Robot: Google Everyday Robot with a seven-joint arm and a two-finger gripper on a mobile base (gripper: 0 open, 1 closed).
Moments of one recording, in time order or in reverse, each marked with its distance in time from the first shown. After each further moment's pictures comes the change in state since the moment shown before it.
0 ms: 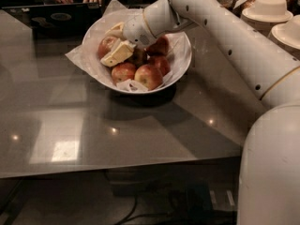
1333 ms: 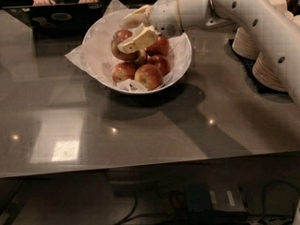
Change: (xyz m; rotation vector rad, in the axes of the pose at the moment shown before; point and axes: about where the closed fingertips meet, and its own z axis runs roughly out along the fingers) arm -0.026 -0.003 -0.089 0.195 -0.159 -0.018
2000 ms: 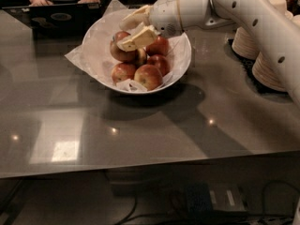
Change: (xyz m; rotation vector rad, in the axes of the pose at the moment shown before) arm 0.000 0.000 0.000 0.000 0.000 0.000
